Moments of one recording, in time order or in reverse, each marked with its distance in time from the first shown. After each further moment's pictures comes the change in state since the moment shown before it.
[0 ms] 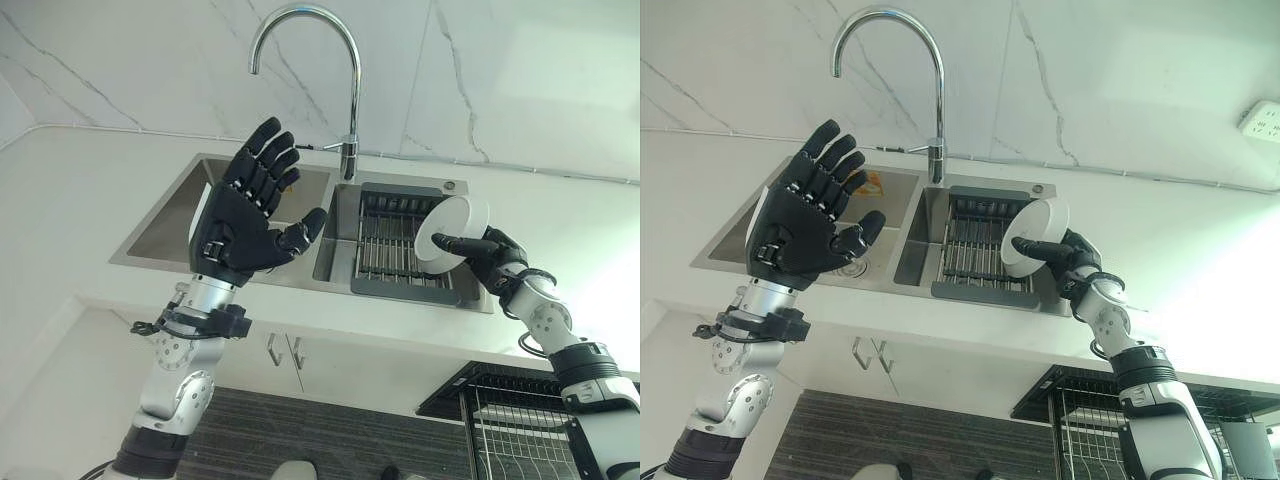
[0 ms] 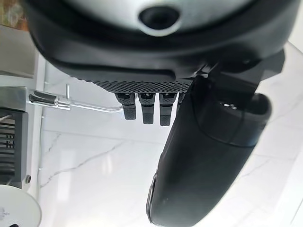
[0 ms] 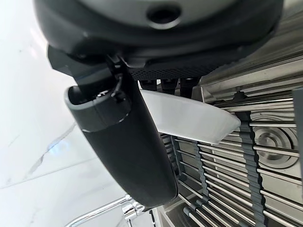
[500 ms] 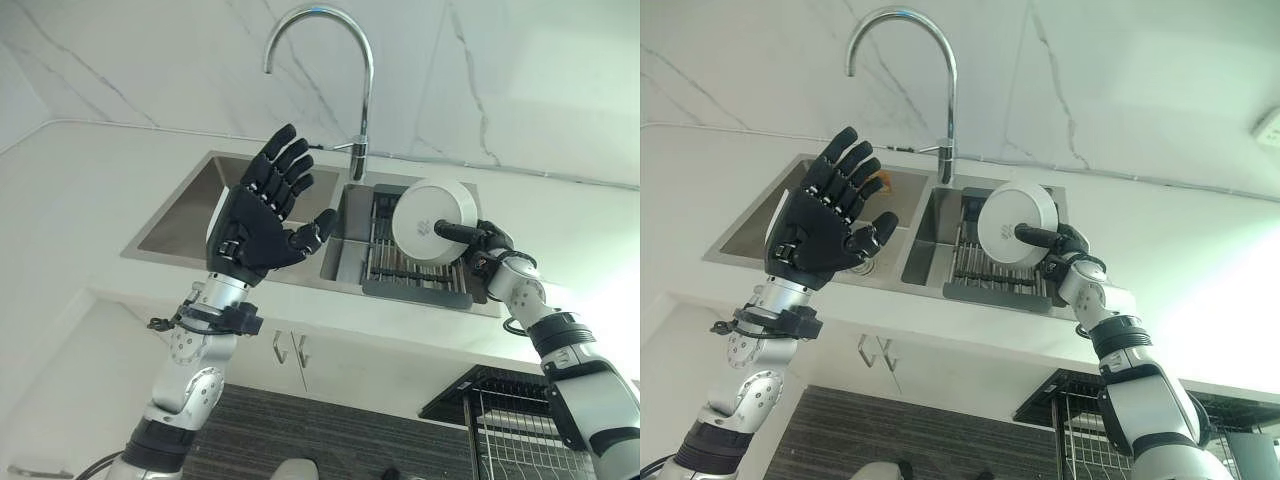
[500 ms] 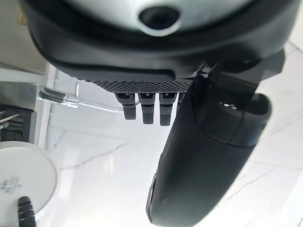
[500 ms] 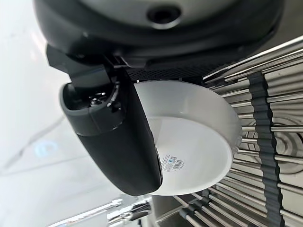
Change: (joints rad) left arm -0.041 0.000 -0.068 0.016 -0.037 0.007 0.040; right arm -0.188 0.054 0.097 0.243 -0.043 -0.021 -0.093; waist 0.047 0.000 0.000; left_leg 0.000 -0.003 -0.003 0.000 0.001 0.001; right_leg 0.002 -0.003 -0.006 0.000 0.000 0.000
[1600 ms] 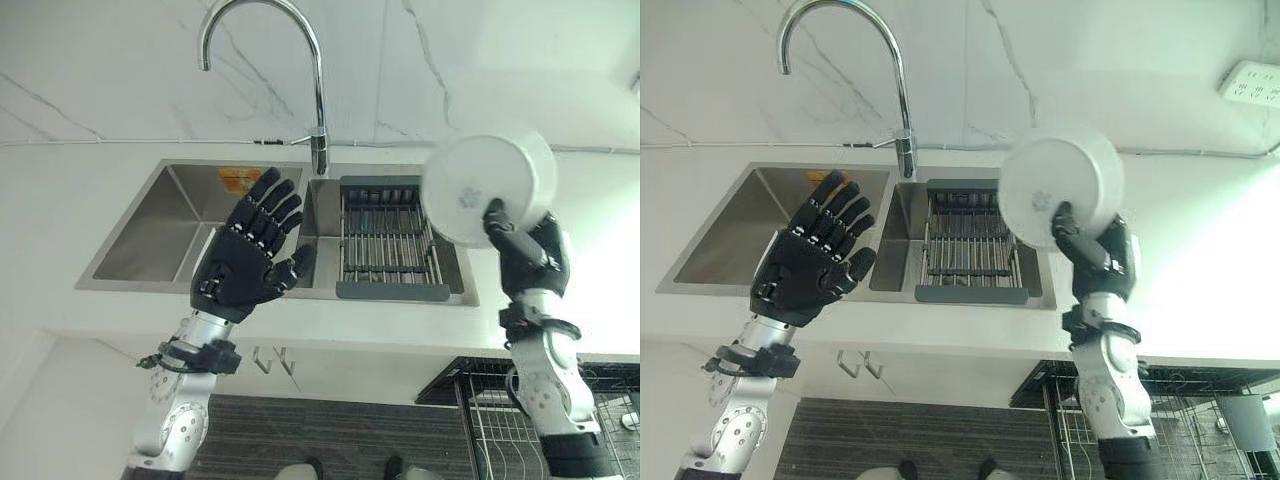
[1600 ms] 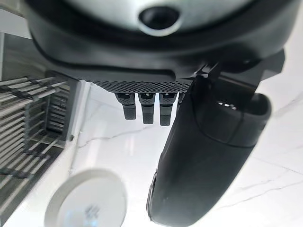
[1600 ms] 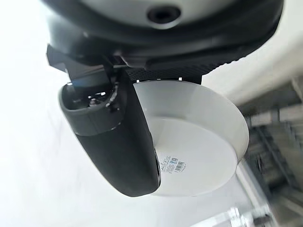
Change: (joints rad) left arm 0.265 -0.075 0.177 -0.060 -0.050 0.064 -0.268; right arm 0.663 0.156 -0.306 -0.847 -0.075 -0.404 0.003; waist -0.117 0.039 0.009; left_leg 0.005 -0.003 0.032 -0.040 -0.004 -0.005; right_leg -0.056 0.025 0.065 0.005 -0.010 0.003
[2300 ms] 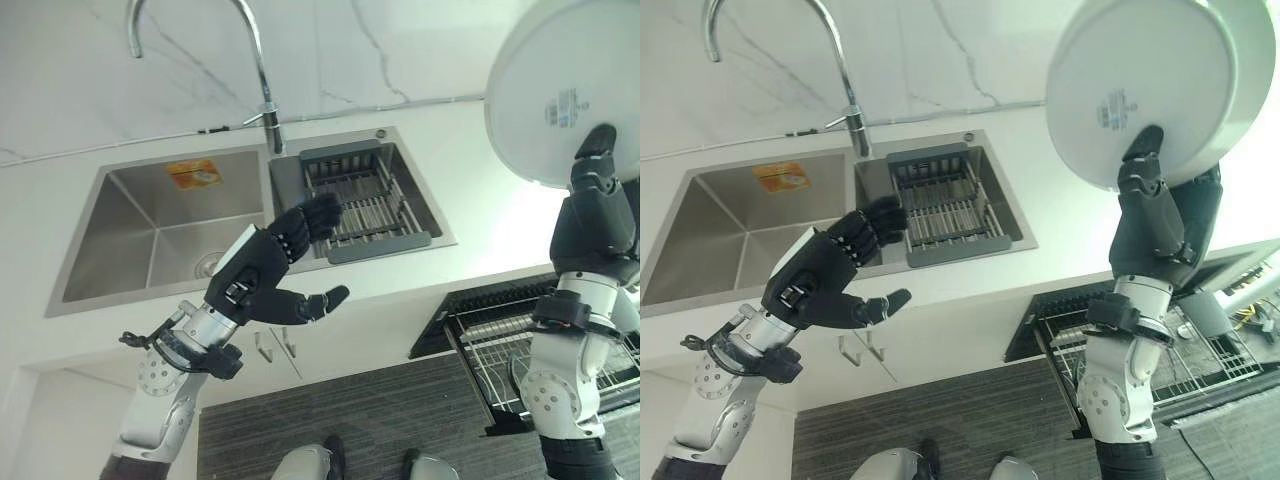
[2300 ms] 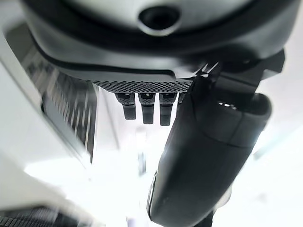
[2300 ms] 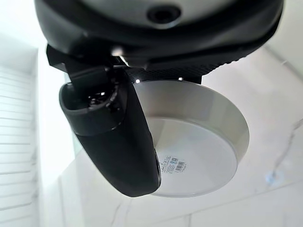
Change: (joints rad) left arm -0.089 0.169 -0.069 -0.021 0.291 -0.044 -0.154; right arm -0.041 0.033 0.058 -0.208 -0.005 -0.357 -0.001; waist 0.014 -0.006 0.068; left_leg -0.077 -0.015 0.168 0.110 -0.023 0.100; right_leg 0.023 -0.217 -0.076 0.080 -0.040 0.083
